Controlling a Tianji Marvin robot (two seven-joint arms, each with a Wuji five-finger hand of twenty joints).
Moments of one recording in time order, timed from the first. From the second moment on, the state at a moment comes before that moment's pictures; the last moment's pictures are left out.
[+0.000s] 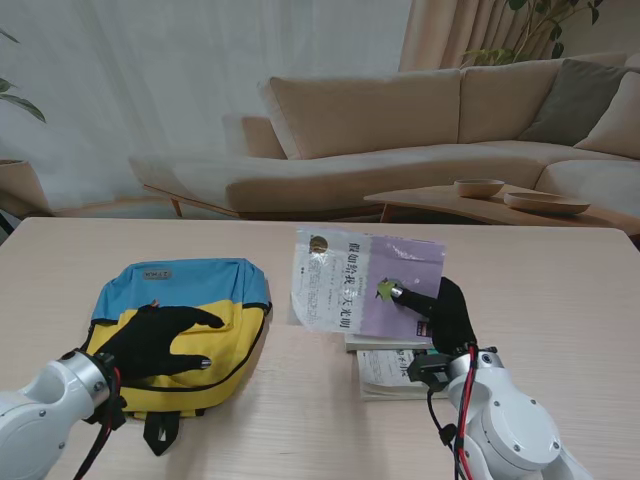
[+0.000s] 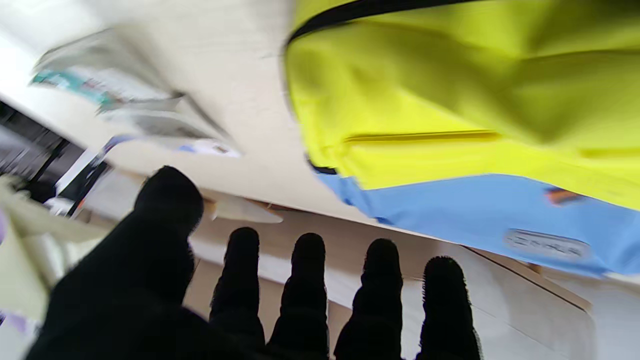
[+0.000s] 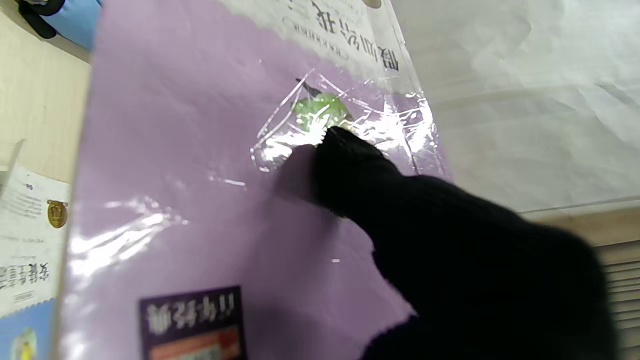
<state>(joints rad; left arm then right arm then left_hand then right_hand) 1.97 -1.03 -1.67 -2.06 0.70 -0.18 -0.44 -1.89 -1.23 1.36 -2.00 0.42 0.01 -0.23 0.71 -0.29 0.40 -0.07 0.23 0.00 0.49 0.49 0.36 0.14 0.25 0.47 0.24 0.31 0.29 0.59 -0.08 0.39 0.65 0.69 0.76 -0.81 1.18 -0.25 0.90 0.09 0.78 0.87 0.96 0.19 1.03 0.60 0.91 0.25 1.14 0.48 0.55 0.33 1.58 0.62</state>
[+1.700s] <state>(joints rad) 1.88 -1.05 -1.64 -1.88 0.82 -0.13 -0.17 -1.93 -1.20 1.41 -2.01 0.45 0.19 -0.05 1.15 -0.31 0.28 -0.07 0.64 -0.13 0.81 0.76 0.94 0.12 0.71 0.75 0.71 0.41 0.88 0.76 0.25 0.48 1.24 0.75 0.76 -0.81 1.18 -0.25 0.90 0.13 0.78 0.89 0.97 0.24 1.07 0.60 0.96 0.29 1.19 0.51 0.71 0.39 1.65 0.64</state>
